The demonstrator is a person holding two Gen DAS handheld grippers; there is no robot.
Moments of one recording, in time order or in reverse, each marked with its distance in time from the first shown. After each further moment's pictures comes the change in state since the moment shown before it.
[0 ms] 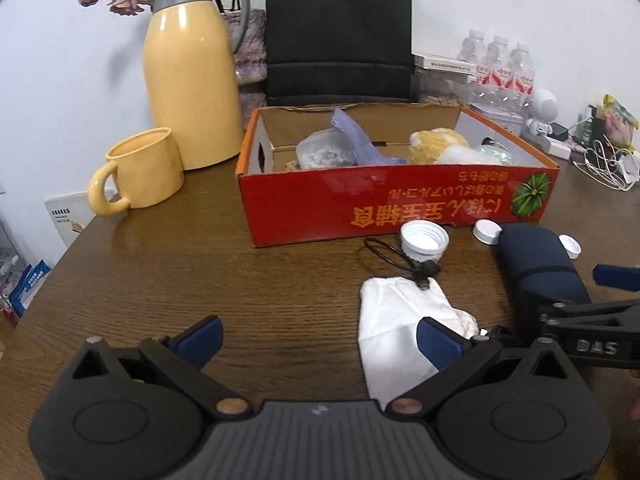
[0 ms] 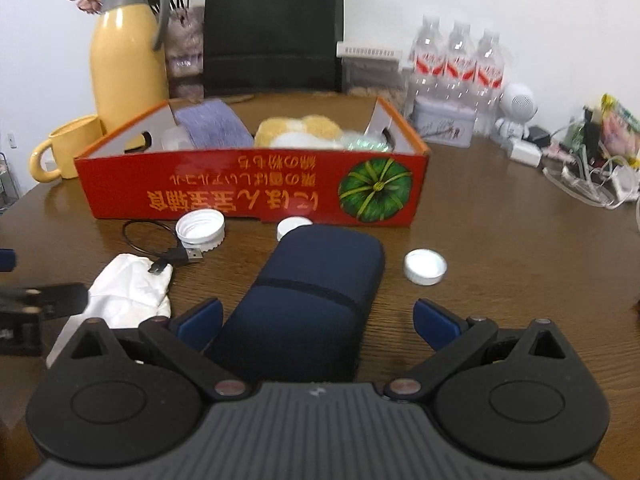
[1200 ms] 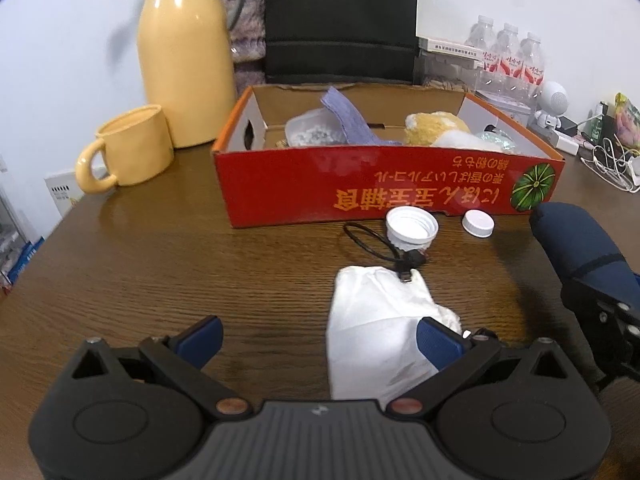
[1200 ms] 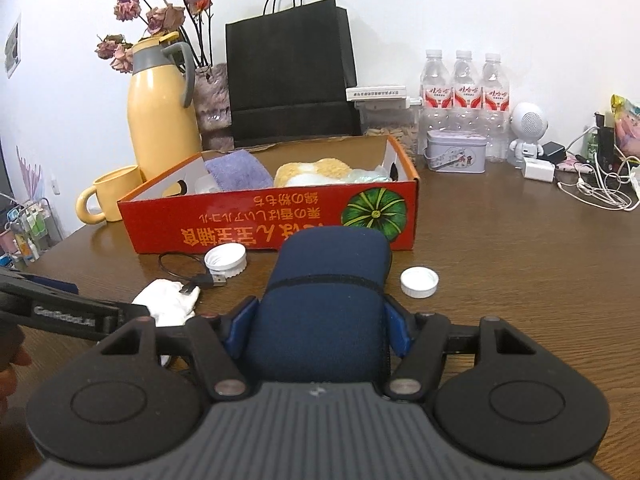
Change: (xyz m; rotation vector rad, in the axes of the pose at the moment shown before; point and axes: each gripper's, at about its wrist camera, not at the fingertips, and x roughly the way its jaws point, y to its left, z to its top) left arm 0.017 -0.022 0.003 -0.046 0.067 -0.002; right arm -0.038 -0.037 -0.019 0.046 -0.167 0.156
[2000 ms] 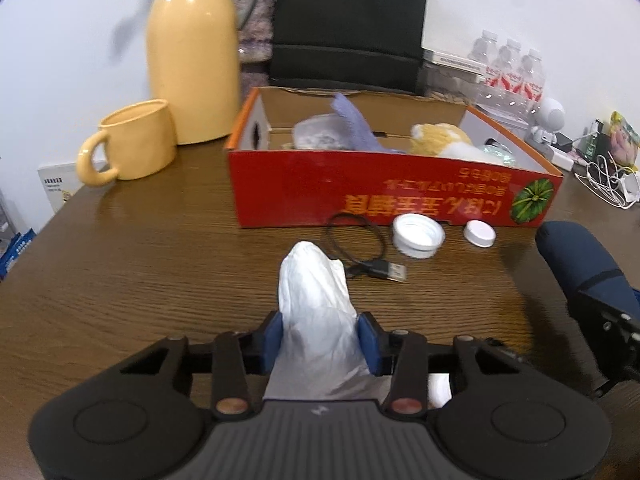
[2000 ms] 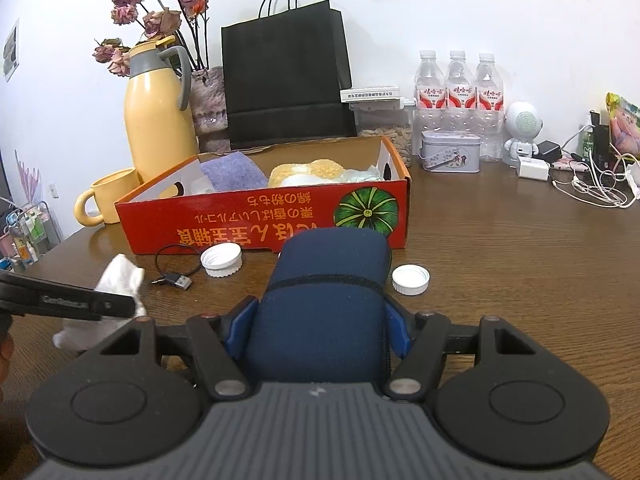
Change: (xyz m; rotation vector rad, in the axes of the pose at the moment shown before) left arm -0.006 0.022 -0.005 -0.034 -0.030 -0.034; right arm -0.003 -0.003 -0.003 0.007 -0.005 -0.004
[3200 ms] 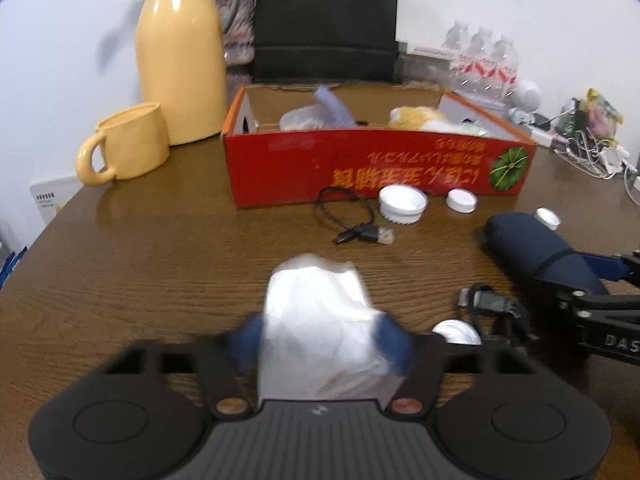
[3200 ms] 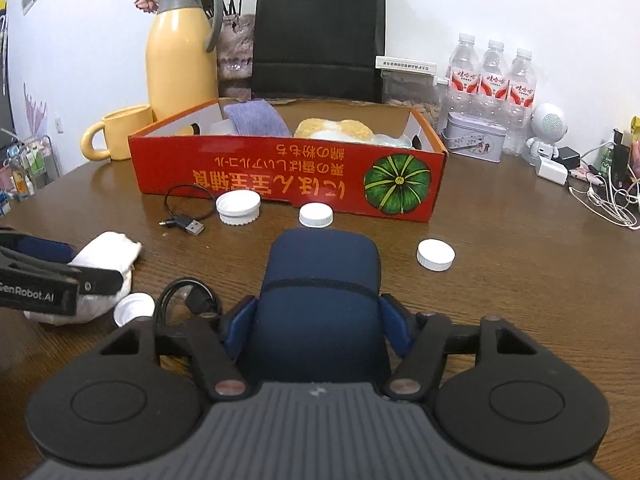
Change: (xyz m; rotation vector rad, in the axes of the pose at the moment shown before) left arm -0.018 0.000 -0.027 0.072 -0.011 -0.042; right arm 0.012 0.024 -0.008 -0.137 0.117 -0.013
